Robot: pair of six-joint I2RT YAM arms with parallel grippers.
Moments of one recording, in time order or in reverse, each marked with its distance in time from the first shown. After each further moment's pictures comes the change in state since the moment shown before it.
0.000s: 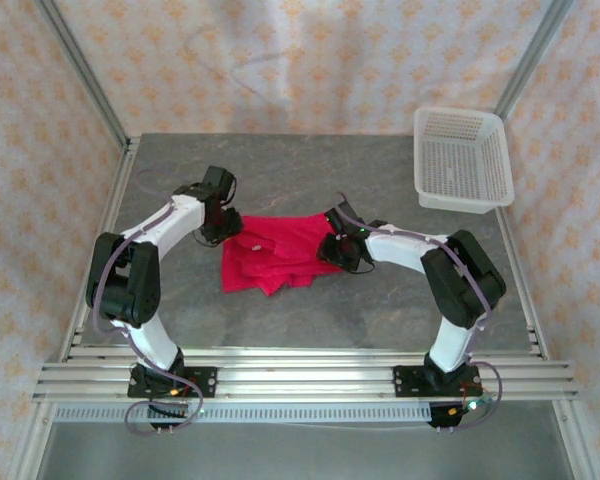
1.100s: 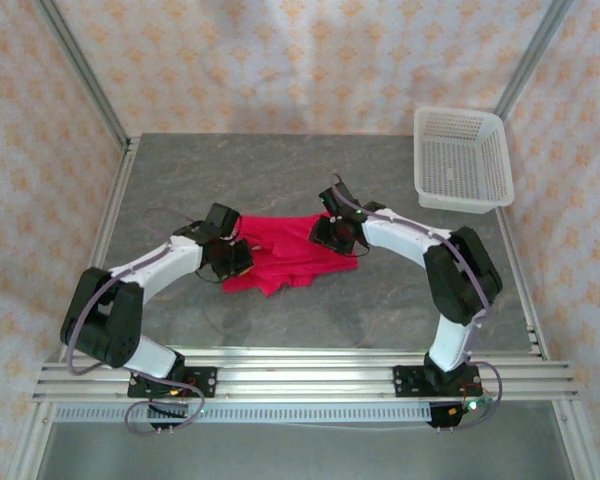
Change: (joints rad) left arm -0.132 -0.283 -0.343 0.179 0.204 -0.193; right arm -0.013 0.047 0.206 -0.130 -0.008 -0.011
